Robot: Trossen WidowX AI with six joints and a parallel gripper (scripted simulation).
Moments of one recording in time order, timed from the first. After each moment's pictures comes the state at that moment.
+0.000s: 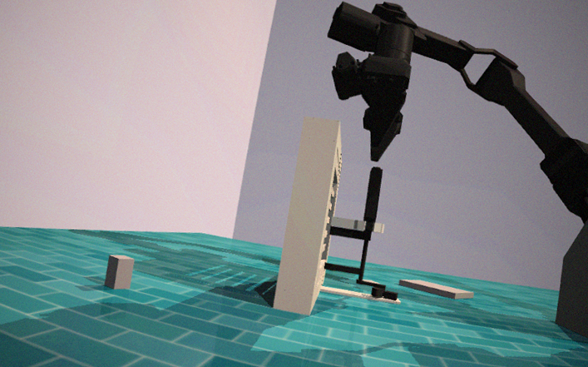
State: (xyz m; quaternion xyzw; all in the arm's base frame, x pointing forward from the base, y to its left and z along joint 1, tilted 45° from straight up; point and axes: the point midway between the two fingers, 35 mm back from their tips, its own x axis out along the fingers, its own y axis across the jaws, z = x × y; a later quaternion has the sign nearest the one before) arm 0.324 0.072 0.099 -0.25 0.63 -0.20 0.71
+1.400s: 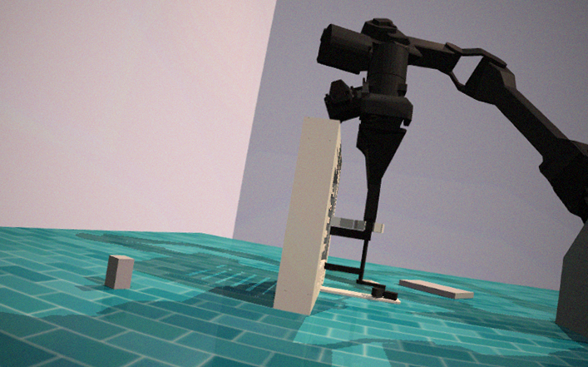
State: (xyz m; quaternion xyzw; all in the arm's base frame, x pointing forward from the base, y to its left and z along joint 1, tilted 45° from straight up) arm 0.326 0.044 0.061 -0.31 0.64 -0.22 0.67
